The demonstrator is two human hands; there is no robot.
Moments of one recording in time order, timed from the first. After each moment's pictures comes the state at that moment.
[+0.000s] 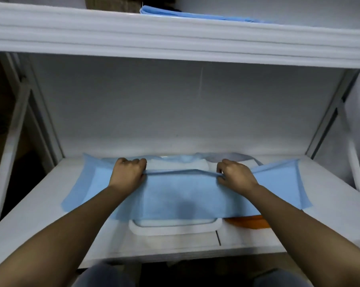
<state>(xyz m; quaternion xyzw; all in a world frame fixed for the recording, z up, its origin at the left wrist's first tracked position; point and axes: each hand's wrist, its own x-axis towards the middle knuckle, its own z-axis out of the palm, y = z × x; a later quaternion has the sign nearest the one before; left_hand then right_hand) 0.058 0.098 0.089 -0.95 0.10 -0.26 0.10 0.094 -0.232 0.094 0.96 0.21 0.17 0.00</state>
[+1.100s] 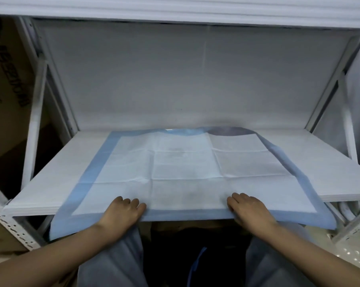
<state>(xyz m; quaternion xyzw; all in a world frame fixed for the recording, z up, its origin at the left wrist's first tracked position) -0.144 0.100 -0.002 -0.92 0.26 -0.20 0.21 -0.093 -0.269 -0.019 0.93 0.30 0.18 0.10</state>
